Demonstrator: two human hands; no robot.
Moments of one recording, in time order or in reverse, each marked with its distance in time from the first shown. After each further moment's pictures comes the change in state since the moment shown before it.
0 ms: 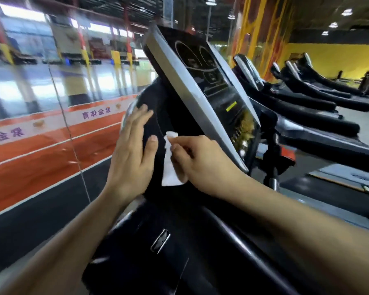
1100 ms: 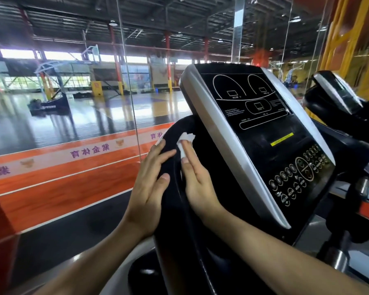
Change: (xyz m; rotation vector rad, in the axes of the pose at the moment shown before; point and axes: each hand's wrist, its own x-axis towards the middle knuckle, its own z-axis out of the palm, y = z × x) left_hand -0.001 0.030 0.015 -0.012 0.088 -0.223; right_hand 0.077 0.051 0.062 0.849 0.033 -0.244
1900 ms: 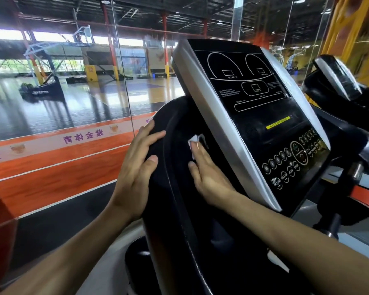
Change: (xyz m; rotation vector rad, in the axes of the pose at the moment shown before) left_hand 0.001 0.004 0.000 0.036 -0.015 -0.018; right_hand -0.002 0.061 -0.051 -0.590 -0.208 0.072
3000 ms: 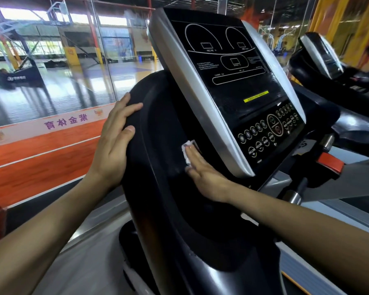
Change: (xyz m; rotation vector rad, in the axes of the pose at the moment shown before) left_hand -0.002 -0.005 -0.003 0.020 0.023 0.022; right_hand -0.070 0.028 -0.011 0.032 -0.264 0.023
